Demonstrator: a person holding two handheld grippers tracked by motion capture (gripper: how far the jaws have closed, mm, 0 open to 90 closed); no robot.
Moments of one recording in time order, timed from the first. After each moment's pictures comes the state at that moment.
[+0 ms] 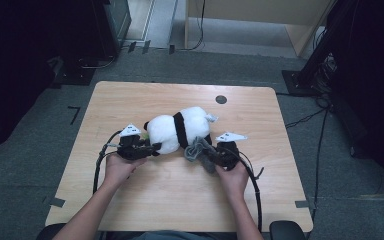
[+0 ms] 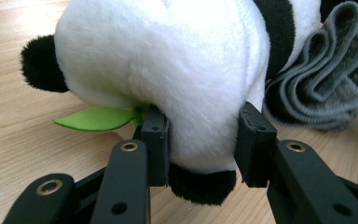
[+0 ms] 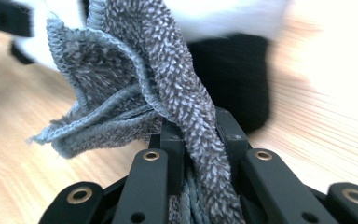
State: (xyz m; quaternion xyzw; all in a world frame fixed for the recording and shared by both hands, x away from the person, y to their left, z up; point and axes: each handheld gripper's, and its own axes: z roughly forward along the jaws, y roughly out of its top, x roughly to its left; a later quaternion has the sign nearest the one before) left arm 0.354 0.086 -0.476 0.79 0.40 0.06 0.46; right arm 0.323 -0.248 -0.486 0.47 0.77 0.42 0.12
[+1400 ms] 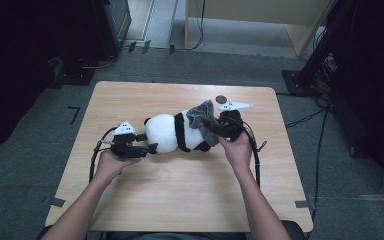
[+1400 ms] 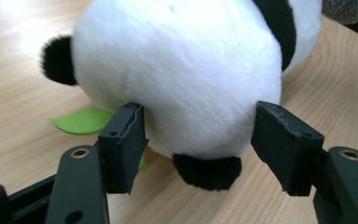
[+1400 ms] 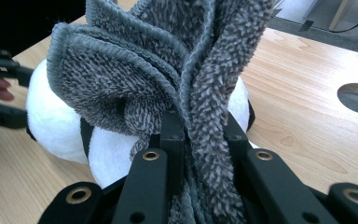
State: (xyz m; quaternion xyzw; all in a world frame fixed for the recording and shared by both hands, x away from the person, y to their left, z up) left arm 0.364 0.111 -0.469 0.80 0.35 0.07 0.47; right arm 0.379 -0.249 -0.413 0.44 0.77 0.44 0.14
